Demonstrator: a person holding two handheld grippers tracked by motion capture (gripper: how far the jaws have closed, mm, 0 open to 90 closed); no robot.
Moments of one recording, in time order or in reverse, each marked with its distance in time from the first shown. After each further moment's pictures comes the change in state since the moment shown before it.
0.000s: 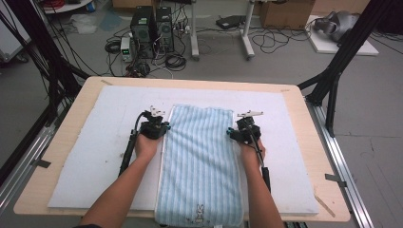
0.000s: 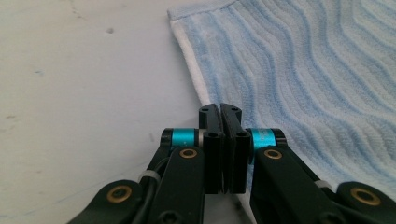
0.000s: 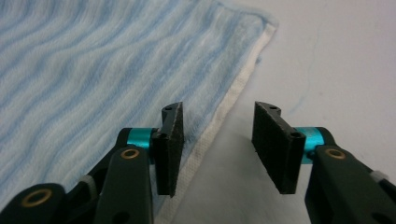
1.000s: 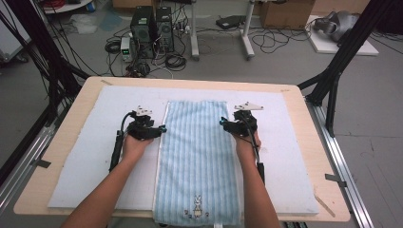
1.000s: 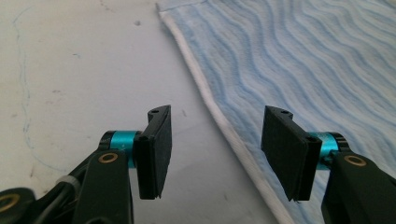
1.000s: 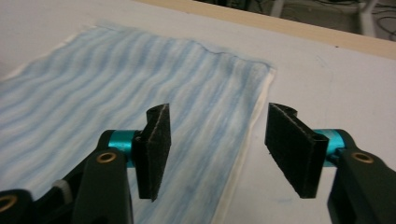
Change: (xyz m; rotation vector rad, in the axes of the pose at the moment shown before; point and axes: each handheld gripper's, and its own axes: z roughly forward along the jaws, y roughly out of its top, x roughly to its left) left arm 0.019 -0.009 -0.030 -0.018 -0.073 -0.038; right arm 0.014 0.025 -0.019 -0.178 0.061 -0.024
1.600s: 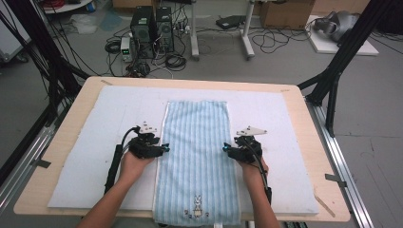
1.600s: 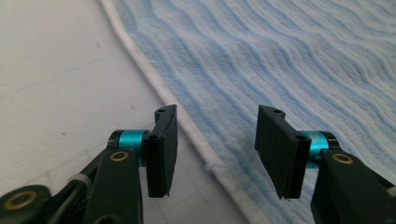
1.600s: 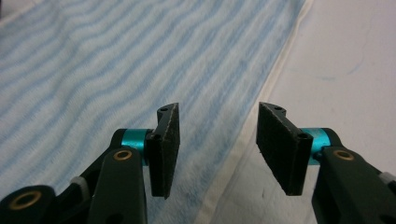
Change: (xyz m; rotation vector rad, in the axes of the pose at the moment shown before) left arm -0.039 -0.028 -0.025 0.103 -0.099 0.091; right arm 0.024 -0.055 -0.043 0.130 0.048 -0.047
